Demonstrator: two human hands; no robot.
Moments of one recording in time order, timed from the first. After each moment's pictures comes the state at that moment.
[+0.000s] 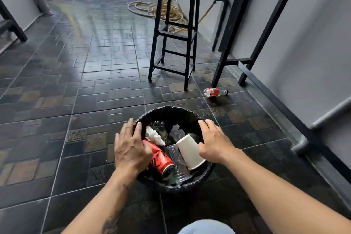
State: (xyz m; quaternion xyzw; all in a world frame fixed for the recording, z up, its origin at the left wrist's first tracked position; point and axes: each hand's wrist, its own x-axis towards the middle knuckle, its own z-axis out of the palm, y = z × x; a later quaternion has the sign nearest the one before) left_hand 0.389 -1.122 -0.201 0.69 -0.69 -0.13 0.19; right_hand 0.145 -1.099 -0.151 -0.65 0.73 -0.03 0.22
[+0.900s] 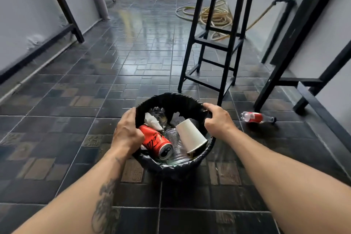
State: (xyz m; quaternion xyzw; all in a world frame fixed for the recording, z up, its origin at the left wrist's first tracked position) left_hand 0.391 -1.273 -0.191 0.74 -0.57 -0.17 0.31; right_hand 0.127 -1.327 -0.171 -0.67 0.64 -0.22 0.31
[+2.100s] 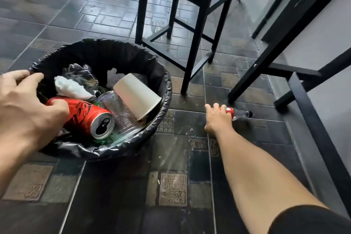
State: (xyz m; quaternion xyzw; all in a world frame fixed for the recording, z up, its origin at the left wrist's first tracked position) left_hand 0.391 -1.380 -0.320 0.84 -0.41 -0.08 0.34; right_hand -0.066 -1.510 -0.377 -0.71 0.68 0.17 0.05
